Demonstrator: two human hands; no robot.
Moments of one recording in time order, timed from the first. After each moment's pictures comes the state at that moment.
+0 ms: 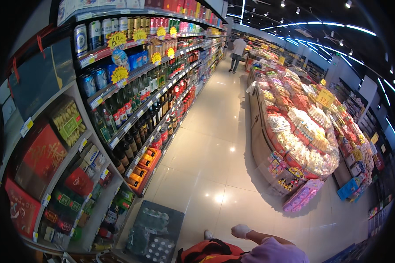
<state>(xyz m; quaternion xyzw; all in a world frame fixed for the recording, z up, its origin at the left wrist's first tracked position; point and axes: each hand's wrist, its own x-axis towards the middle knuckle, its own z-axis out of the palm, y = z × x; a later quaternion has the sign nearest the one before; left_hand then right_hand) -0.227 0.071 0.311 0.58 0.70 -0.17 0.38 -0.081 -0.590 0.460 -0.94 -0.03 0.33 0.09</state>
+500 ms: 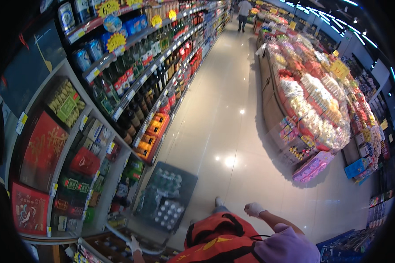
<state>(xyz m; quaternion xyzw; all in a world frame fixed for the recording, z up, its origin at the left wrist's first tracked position) -0.161 0.090 0.286 0.61 0.59 0.00 0.53 -0.131 -0.596 0.426 -0.86 0.18 0.38 0.29</state>
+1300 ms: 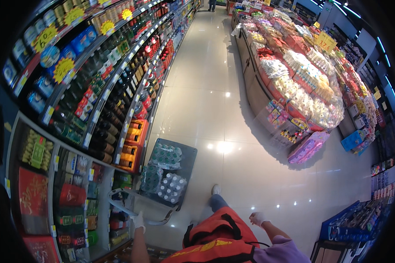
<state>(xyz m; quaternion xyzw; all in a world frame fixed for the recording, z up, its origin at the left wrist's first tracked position) 0.083 -0.079 0.321 0.75 0.42 -0.11 0.50 -0.196 -0.635 0.412 -0.70 0.46 0.32 0.44</state>
